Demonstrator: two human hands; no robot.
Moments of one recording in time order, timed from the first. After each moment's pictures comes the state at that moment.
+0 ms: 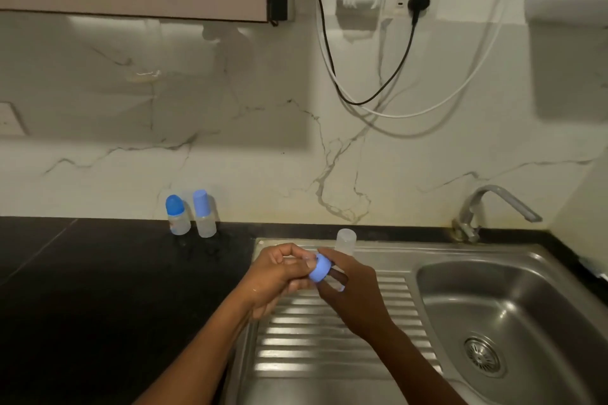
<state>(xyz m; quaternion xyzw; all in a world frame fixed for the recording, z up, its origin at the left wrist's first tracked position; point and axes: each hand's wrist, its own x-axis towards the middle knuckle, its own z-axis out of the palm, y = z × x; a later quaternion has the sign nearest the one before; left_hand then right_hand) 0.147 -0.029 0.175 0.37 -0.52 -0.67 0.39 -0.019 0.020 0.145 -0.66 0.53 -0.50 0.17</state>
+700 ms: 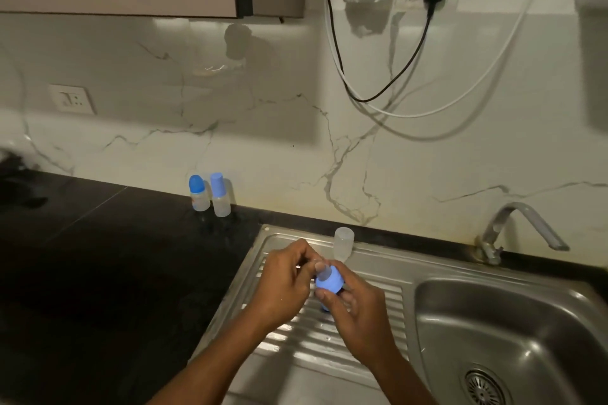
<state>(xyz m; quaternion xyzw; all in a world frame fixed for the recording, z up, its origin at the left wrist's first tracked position) 0.050 0.035 0.178 0.47 -0.69 -0.28 0.48 -0.106 0.057 0.138 -0.69 0.42 -0.54 0.24</state>
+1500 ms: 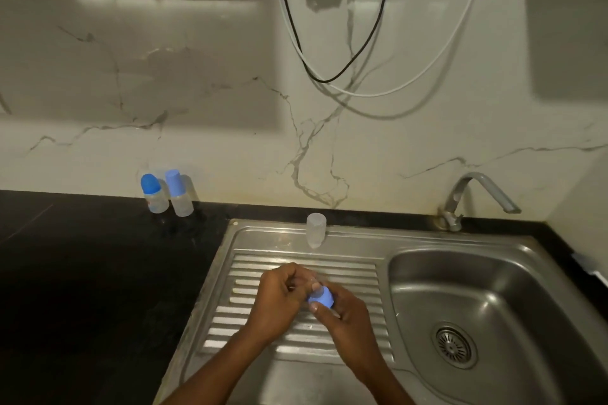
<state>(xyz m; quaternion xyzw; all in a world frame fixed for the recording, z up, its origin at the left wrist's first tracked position) 0.031 0.015 0.108 0.45 -0.63 -0.43 0.46 -0.114 0.065 0.086 -0.53 0.54 -0.51 0.41</state>
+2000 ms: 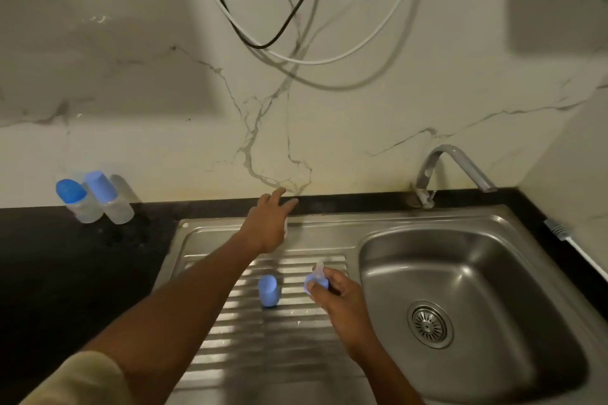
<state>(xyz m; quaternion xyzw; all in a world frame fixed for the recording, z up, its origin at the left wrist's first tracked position) -0.050 -0.170 0.106 0.48 -0.87 -0.07 0.01 -0.184 0.007 0.048 -0.37 0.57 -0.55 0.49</state>
